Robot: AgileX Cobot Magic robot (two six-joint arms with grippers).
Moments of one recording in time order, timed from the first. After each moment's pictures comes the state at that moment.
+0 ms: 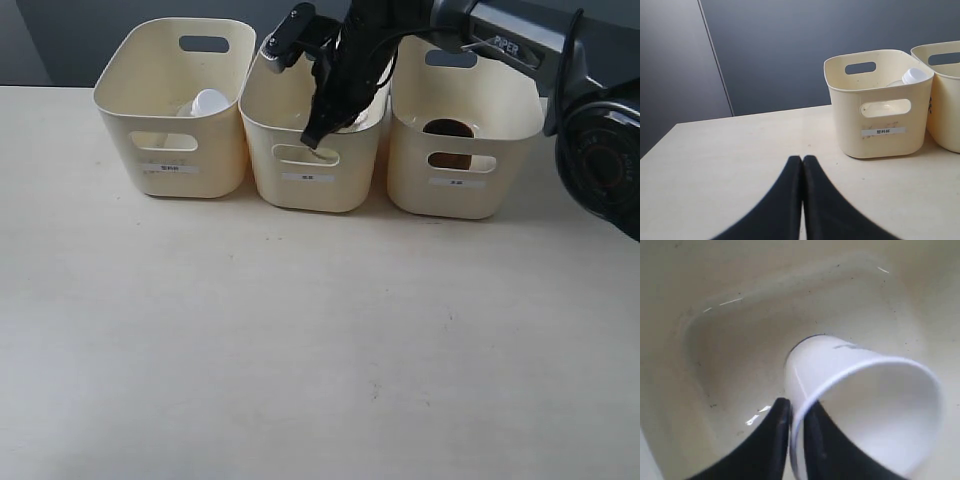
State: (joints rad) left arm 0.01 0.00 0.00 0.00 0.14 0.12; right arm 0.48 2.37 -2.16 0.06 0.98 -0.65
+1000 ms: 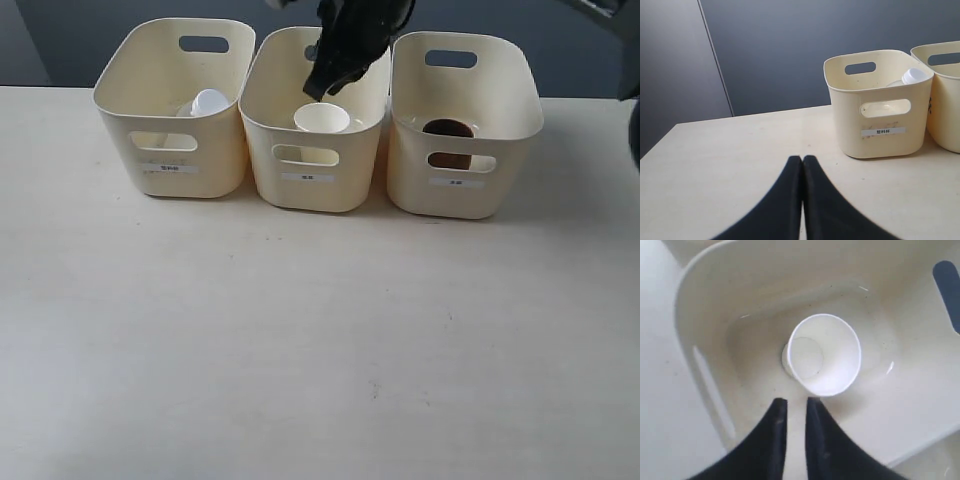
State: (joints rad) left arm 0.01 0.00 0.00 0.00 0.14 0.12; right arm 0.48 2.22 -2.16 0.10 1.10 -0.65
